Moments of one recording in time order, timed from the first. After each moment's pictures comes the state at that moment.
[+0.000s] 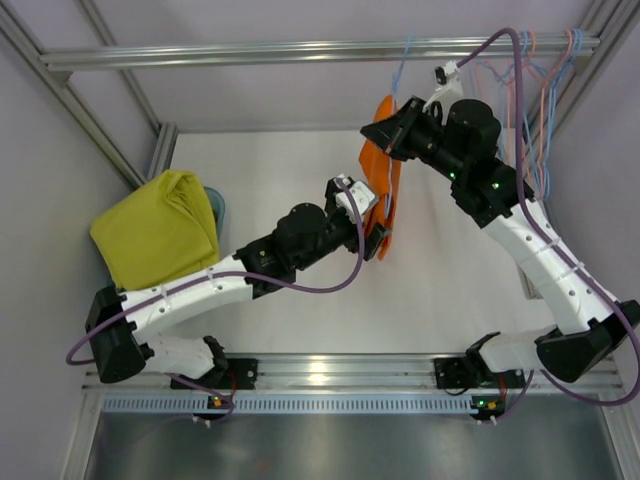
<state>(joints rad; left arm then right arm) -1.04 1.27 1.07 0.11 -0.12 0.05 0.56 1.32 1.54 -0.29 -0.13 0.72</state>
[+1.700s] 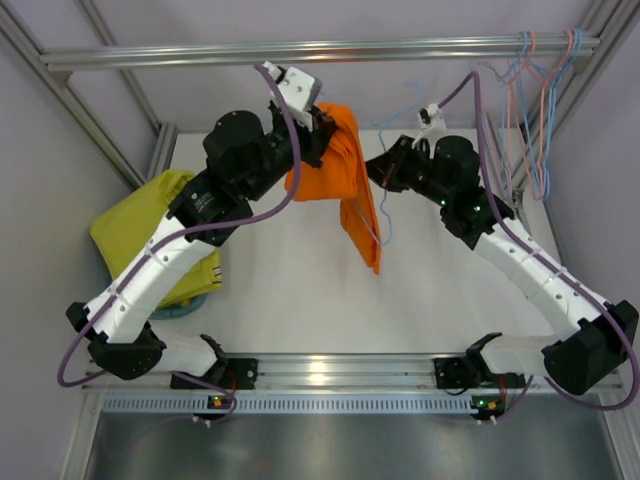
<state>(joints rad) -0.82 1.35 1.71 -0.32 -0.12 0.03 0.54 1.25 1.23 -0.10 -0.20 0.71</state>
